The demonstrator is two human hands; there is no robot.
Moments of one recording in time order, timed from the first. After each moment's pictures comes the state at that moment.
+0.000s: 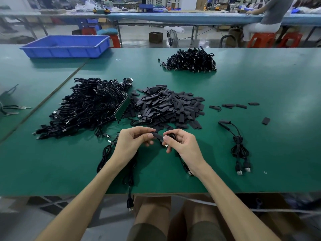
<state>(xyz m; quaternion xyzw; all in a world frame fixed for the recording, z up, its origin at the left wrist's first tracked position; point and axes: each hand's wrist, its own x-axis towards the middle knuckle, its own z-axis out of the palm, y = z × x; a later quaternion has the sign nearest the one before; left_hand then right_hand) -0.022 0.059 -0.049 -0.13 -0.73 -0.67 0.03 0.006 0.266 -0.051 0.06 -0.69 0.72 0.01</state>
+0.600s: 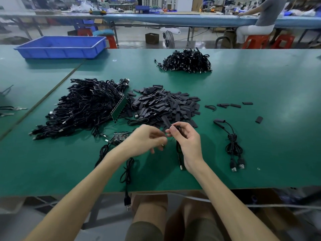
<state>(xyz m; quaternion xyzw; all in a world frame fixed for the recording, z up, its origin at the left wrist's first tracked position) -0.023 0.093 -0.010 -0.19 -0.85 -0.47 -0.13 0.003 0.269 -0.053 0.00 -0.62 0.77 0.11</state>
